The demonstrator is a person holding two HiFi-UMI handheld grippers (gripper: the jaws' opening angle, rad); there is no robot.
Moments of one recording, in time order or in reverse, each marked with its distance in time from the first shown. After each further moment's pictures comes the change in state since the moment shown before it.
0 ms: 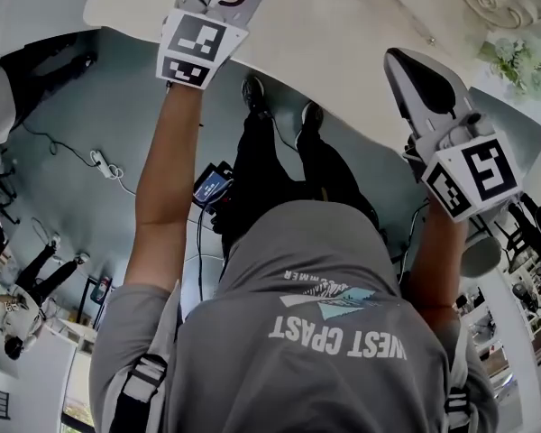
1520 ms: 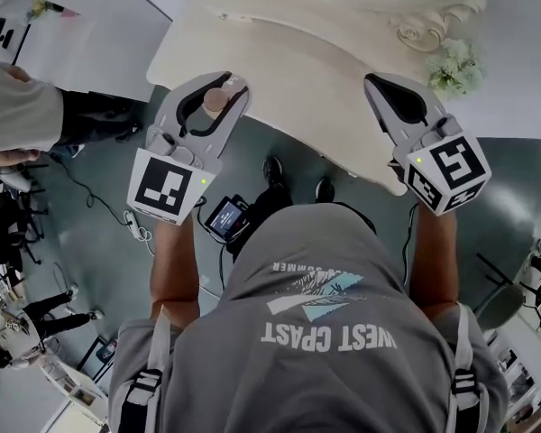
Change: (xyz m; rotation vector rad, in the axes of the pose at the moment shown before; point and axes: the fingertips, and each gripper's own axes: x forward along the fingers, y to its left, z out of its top) left arm -0.223 -0.119 0.210 0.135 -0.093 0.046; right arm -0.157 0.038 0.081 -0.188 -0.272 -0.035
